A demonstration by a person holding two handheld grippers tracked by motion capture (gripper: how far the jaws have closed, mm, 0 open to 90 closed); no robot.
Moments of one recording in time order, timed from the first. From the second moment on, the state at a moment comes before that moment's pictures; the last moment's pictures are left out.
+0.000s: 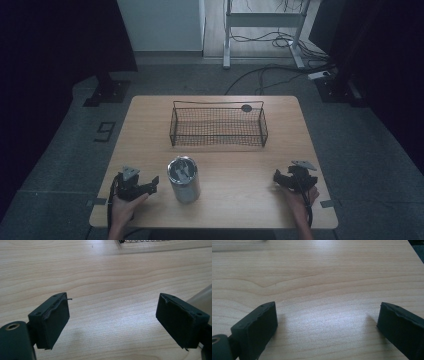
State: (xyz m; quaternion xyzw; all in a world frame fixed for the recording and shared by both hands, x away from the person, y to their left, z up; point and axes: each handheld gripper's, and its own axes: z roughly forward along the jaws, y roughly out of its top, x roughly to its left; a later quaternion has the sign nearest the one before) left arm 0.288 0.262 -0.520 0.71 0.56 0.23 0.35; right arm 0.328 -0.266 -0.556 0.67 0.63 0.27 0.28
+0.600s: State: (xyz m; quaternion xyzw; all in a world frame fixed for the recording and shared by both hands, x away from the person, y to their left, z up) left arm 0.282 0.258 -0.512 0.72 0.55 0.23 0.37; right arm 0.327 -0.261 -0.555 0.66 0.63 0.26 0.30
